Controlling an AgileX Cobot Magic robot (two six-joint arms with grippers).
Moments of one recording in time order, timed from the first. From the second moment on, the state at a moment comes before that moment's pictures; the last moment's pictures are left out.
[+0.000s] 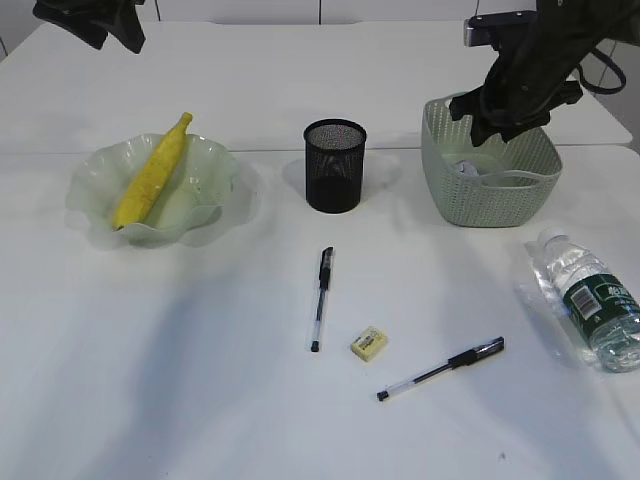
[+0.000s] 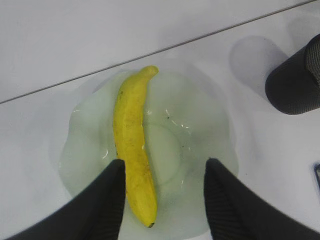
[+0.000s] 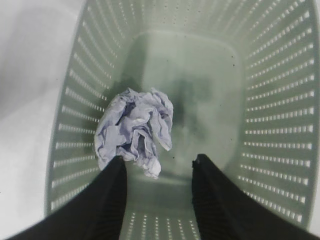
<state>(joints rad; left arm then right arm) -0.19 2.12 -2.23 -0.10 1.14 0.10 0.09 2.25 -2.01 -0.06 0.89 -0.02</state>
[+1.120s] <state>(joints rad) -0.19 2.12 -2.23 -0.10 1.16 0.10 0.09 2.25 -2.16 -0.06 1.23 0.01</state>
